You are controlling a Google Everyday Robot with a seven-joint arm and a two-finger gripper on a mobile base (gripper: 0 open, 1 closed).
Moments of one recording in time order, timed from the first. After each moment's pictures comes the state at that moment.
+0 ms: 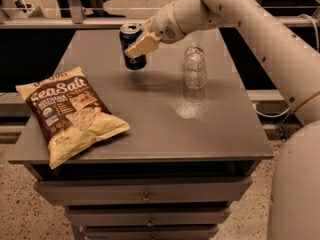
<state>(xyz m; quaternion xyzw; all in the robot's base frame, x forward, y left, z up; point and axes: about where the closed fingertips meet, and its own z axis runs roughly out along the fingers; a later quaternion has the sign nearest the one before) 0.706 0.045 0.935 -0.57 0.65 0.25 0.43</state>
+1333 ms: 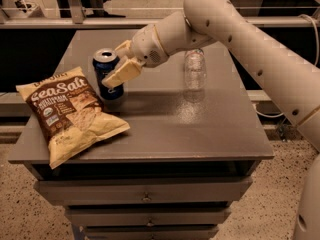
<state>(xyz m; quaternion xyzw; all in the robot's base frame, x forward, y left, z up) 0.600 0.104 0.915 -0.64 0.56 0.34 0.39</state>
